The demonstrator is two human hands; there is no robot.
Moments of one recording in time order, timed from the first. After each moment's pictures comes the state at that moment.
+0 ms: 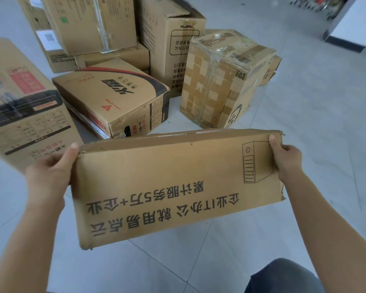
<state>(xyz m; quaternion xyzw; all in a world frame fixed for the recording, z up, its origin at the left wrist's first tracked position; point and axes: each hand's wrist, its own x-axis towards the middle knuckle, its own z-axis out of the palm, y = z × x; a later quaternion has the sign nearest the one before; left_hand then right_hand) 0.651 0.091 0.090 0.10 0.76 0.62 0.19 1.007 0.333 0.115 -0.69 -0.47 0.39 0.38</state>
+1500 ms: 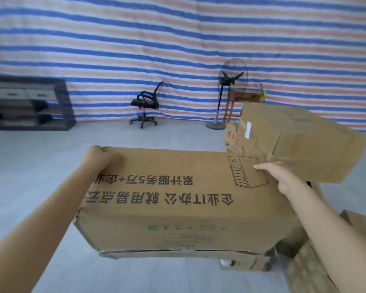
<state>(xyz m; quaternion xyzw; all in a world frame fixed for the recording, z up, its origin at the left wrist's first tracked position) 0.679 -0.198 0.813 -0.13 0.86 0.49 -0.03 0.762 0.200 0.809 -0.29 -0.73 0.61 0.07</state>
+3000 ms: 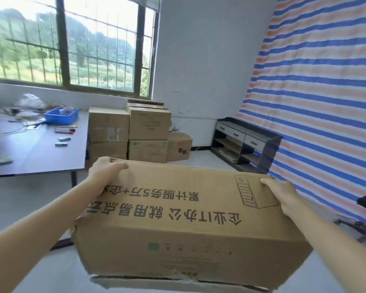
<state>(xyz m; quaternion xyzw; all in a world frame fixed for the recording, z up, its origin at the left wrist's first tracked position) 0.400 -0.550 0.813 -0.53 0.64 0.43 -0.37 0.058 -0.328 0.833 0.20 -0.83 0.51 -0.13</state>
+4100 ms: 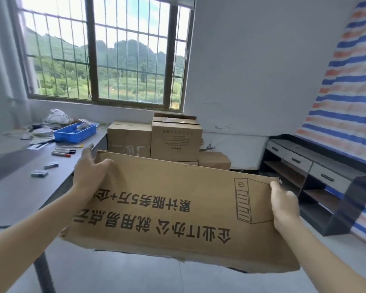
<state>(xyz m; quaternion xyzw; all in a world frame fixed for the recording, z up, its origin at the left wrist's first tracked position) 0.072 -0.905 0.844 -0.60 0.54 0.25 -0.54 -0.298 -0.795 0.827 0.25 -0.76 0.58 -0.14</state>
